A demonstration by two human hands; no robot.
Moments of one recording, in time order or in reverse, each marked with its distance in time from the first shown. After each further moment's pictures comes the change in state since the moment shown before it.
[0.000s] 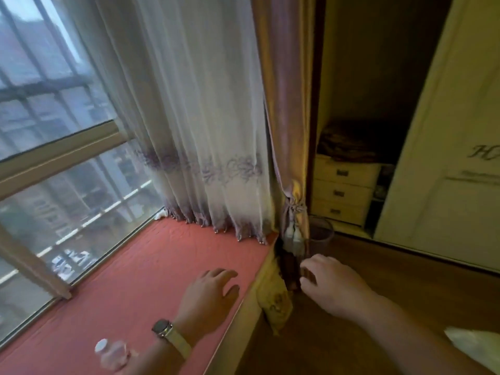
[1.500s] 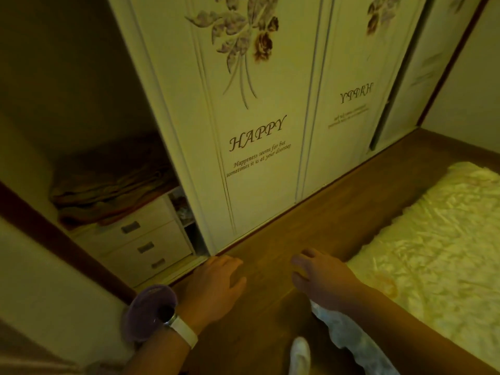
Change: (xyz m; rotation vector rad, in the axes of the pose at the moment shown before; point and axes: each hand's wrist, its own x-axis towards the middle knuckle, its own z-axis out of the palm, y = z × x) left_hand 0.502 0.419 0.139 0.070 -0.447 1.016; right_hand 0.118 0.396 -0.120 0.050 0.293 0.896
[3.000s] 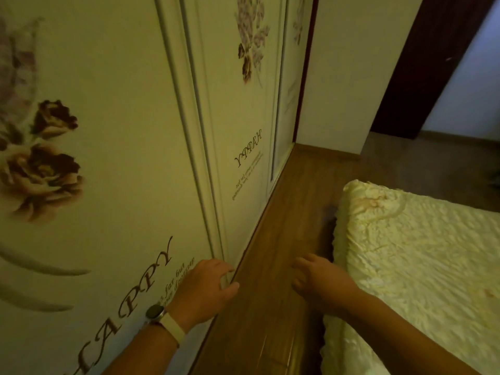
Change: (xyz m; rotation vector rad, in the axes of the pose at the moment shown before) left_hand 0.707 0.155 -0.105 -0.011 -0.193 0.528; right_hand 0.416 0.352 -0.206 0.072 0.073 0.636
